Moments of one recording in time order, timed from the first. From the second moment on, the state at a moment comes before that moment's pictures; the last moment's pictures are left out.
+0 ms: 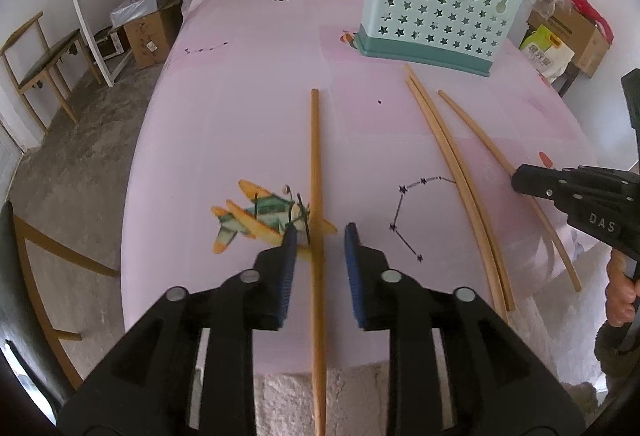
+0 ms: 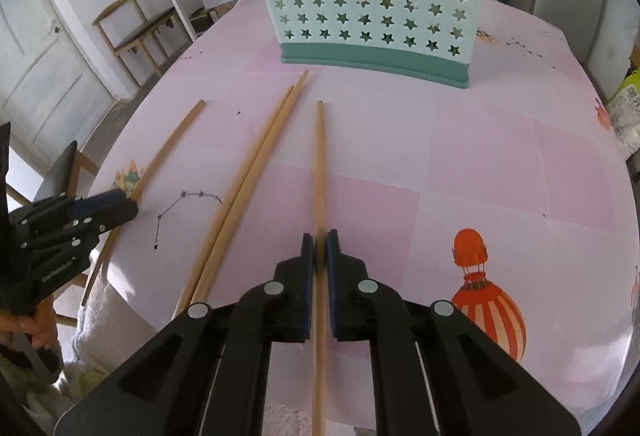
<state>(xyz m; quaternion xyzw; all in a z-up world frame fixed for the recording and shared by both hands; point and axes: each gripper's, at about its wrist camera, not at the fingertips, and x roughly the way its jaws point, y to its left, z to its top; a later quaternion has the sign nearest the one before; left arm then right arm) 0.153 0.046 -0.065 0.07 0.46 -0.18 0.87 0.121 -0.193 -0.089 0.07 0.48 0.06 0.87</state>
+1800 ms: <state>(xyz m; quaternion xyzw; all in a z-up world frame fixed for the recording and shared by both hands) 0.191 0.084 0.030 -0.09 0.32 -0.22 0.92 0.132 -0.251 0.035 0.13 0.29 0.05 0.95</state>
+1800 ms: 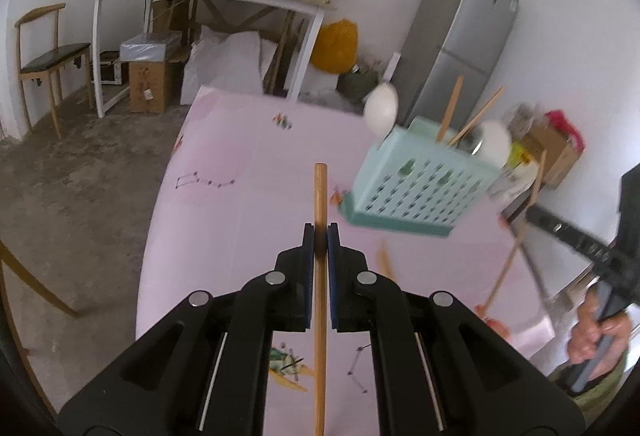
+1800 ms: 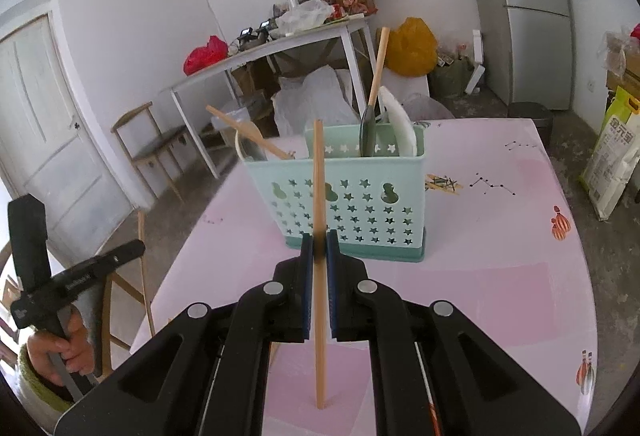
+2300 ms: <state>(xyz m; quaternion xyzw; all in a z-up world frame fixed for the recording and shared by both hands) 0.211 0.042 0.140 -0.14 0.19 -0.35 0.90 0.119 -0.263 0.036 0.14 0.27 0.04 0.95</state>
